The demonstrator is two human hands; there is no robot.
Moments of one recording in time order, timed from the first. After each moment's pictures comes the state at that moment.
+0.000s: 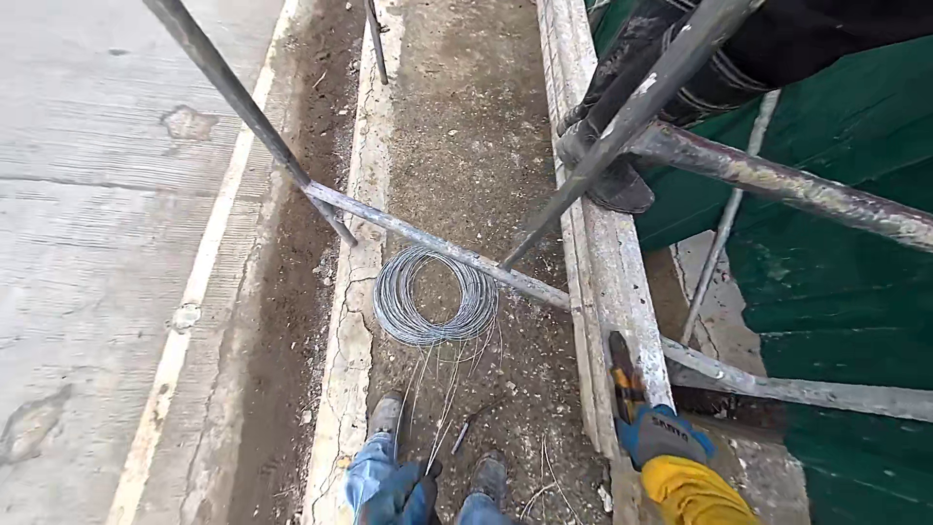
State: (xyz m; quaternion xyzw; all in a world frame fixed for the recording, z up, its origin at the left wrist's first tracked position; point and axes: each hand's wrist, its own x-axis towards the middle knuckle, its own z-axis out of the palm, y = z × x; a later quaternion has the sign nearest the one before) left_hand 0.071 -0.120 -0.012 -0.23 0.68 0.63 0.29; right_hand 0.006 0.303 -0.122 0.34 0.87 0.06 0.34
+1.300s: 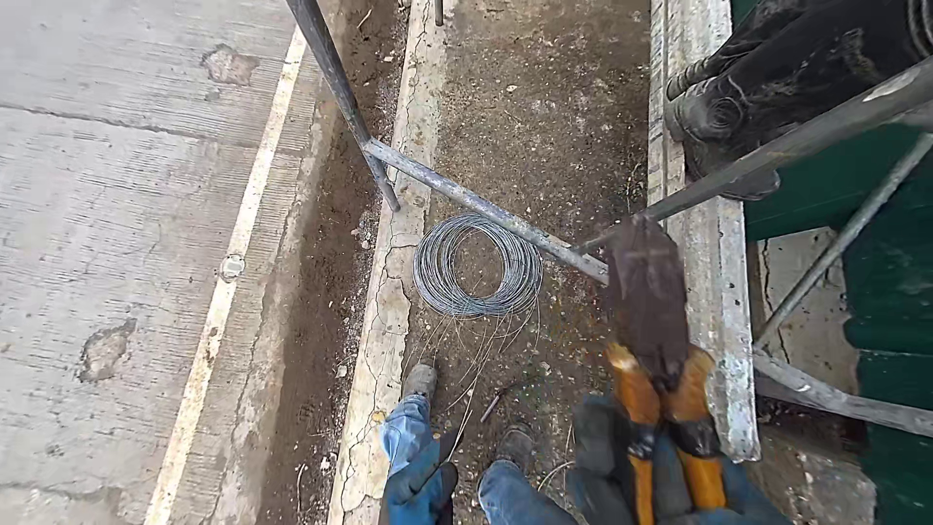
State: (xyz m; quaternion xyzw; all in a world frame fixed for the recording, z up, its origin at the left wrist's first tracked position) left_hand 0.070 -0.191 -0.001 -0.29 0.60 0.70 0.25; right_hand -0.025 0.063 0.075 0.02 0.39 -0.89 0.24
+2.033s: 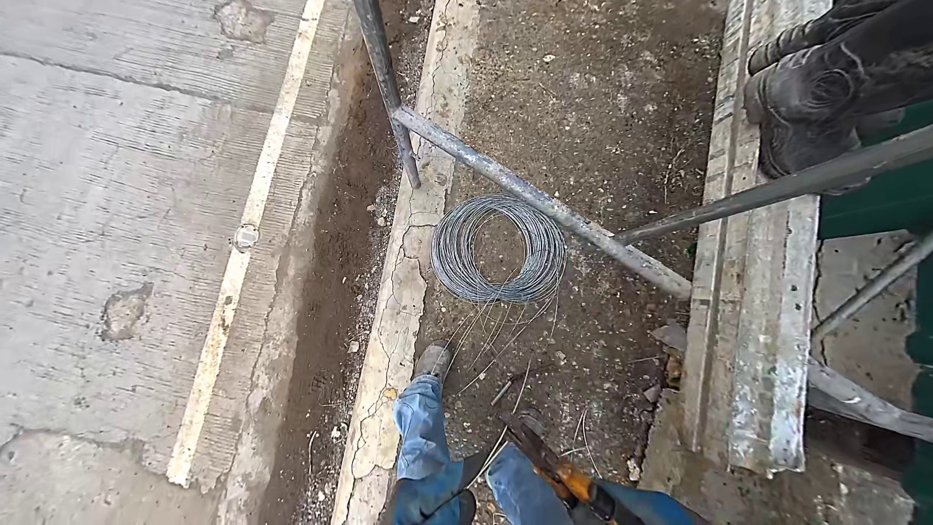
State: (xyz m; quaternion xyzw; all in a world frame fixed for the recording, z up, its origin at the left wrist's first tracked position) left_hand 0.101 -0.241 -0.015 -0.18 0.63 0.71 0.27; right_hand 0.019 0.096 0.015 -0.05 0.65 -0.47 0.60
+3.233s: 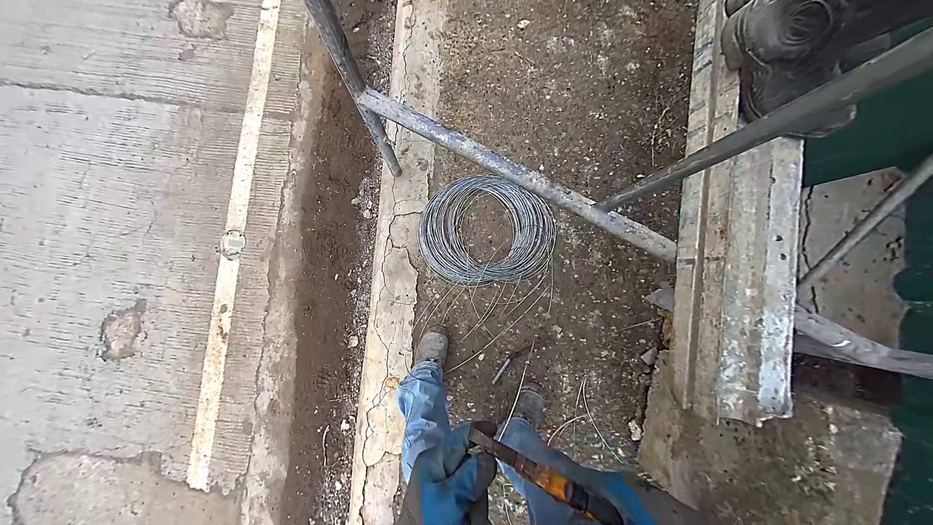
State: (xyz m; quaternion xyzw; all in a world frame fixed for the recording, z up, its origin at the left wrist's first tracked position) left_hand 0.080 -0.197 -0.010 -0.24 0.54 0.75 0.31; right_hand 0.048 0.085 -0.010 -0.03 0.68 -0.38 0.63
